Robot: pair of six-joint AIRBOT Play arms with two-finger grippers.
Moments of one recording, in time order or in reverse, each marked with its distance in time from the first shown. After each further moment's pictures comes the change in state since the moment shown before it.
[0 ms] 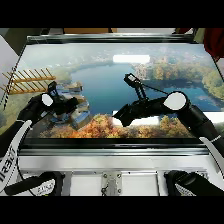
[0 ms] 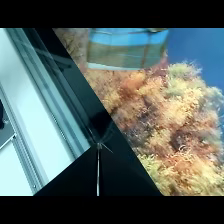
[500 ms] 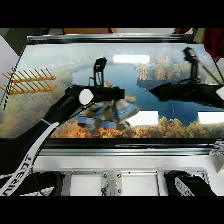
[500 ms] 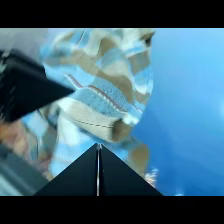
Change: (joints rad) left arm -0.517 -0.099 0.391 -0.001 0.116 0.005; right arm -0.489 0.154 0.040 -0.042 0.045 0.096
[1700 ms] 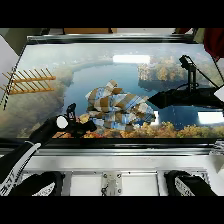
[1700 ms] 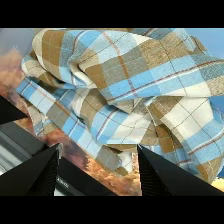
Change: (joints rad) left arm 0.272 0.208 -0.715 -0.167 -0.114 -0.030; right arm 0.040 -0.025 -0.016 -0.096 0.096 0.035
